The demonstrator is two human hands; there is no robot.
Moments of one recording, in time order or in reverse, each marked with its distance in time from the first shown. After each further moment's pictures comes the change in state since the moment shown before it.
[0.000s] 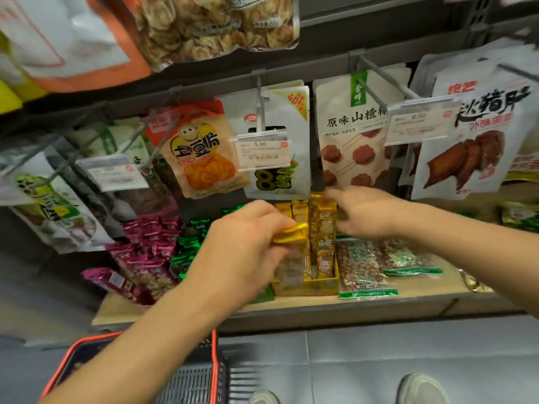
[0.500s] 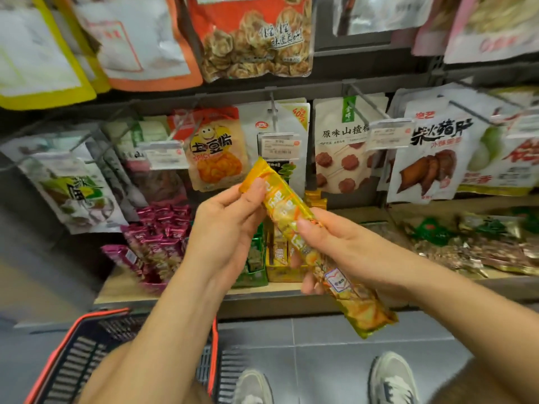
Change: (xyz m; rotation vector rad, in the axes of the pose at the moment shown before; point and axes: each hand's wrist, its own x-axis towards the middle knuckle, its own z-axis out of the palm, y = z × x) left_hand -0.030 0.031 -0.040 -1.566 0.356 -0.642; right_hand -0.145 -0.128 -0.041 1.257 -0.100 -0.130
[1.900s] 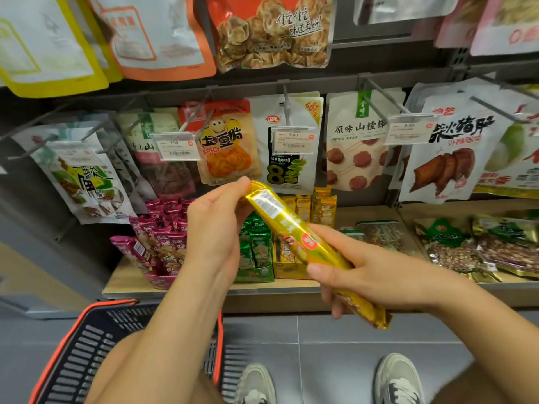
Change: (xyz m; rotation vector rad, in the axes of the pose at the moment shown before) left_hand 0.010 -0.009 -0.021 0.145 0.287 0.112; right_hand -0.008 0.020 -0.009 -0.241 -0.136 0.080
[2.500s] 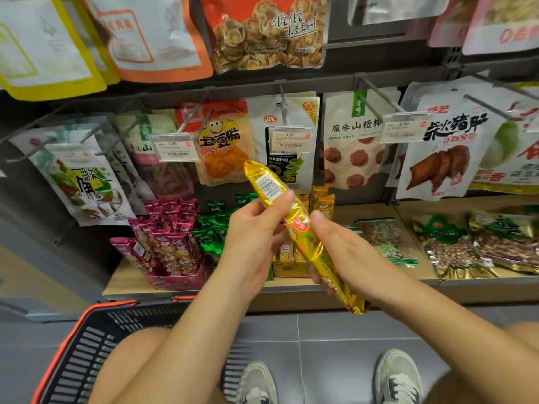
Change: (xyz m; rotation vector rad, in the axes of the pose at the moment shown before) left_hand -0.018 -0.021 0.020 -0.057 -0.231 -0.249; right_hand 0.020 -0.001 0.025 0.085 0.396 0.017
